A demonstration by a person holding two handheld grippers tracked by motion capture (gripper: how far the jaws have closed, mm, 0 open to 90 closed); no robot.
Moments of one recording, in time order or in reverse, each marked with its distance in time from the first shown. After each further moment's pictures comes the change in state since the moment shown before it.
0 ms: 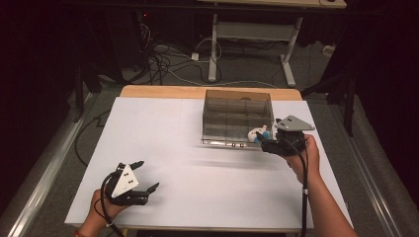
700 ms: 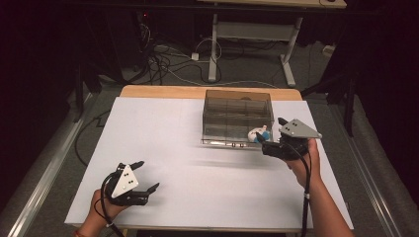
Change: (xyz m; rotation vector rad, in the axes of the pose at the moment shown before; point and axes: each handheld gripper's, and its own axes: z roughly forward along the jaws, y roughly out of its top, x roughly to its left) left arm -0.001 0.000 0.000 -0.001 -0.003 0.002; right arm 0.006 -0.003 -0.015 -0.122 0.004 0.005
